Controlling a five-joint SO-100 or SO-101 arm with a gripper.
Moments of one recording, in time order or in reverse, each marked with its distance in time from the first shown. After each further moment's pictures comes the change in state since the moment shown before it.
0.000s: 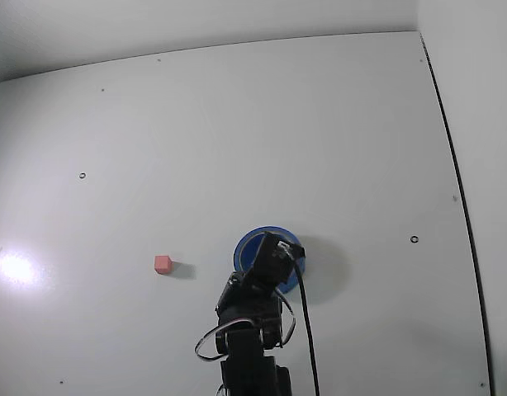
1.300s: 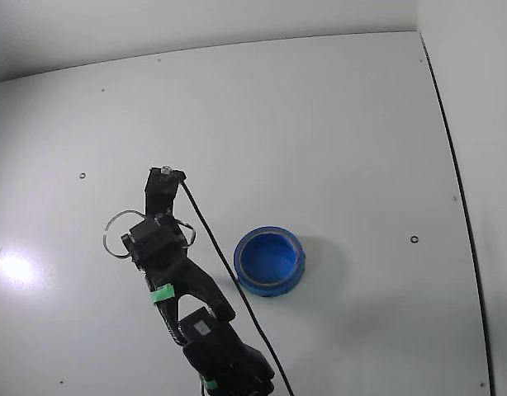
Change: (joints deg) arm -27.0 -88.8 -63.5 0.0 7.6
